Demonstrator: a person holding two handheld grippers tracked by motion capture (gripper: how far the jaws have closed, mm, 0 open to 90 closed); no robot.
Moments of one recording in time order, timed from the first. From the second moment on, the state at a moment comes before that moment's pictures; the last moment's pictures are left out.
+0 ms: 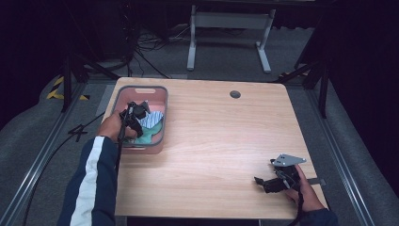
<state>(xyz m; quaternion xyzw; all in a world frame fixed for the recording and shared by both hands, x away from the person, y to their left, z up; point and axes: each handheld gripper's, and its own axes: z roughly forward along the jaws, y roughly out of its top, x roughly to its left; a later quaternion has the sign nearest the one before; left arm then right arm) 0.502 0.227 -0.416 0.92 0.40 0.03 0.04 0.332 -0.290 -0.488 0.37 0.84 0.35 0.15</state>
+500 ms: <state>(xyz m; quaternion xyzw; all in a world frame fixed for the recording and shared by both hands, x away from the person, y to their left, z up) 0.477 0.259 -0.381 0.89 0.42 0.09 0.16 0.332 -0.290 -0.488 0.37 0.84 0.35 0.15</state>
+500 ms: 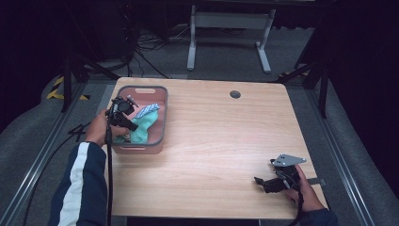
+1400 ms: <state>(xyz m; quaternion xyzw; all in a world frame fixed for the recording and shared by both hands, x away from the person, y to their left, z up) 0.422 0.254 -0.330 0.88 0.36 0.17 0.27 0.332 -0.290 -0.488 0.37 0.84 0.35 0.15</state>
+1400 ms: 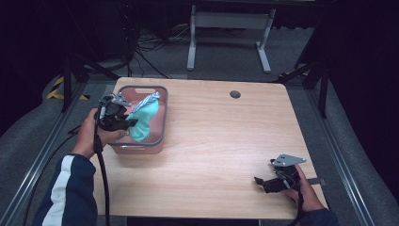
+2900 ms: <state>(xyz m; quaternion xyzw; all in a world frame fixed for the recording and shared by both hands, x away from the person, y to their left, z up) 0.405 0.139 -0.306 0.91 0.22 0.15 0.31 0.332 -0.290 -0.488 0.37 0.84 0.35 0.15</state>
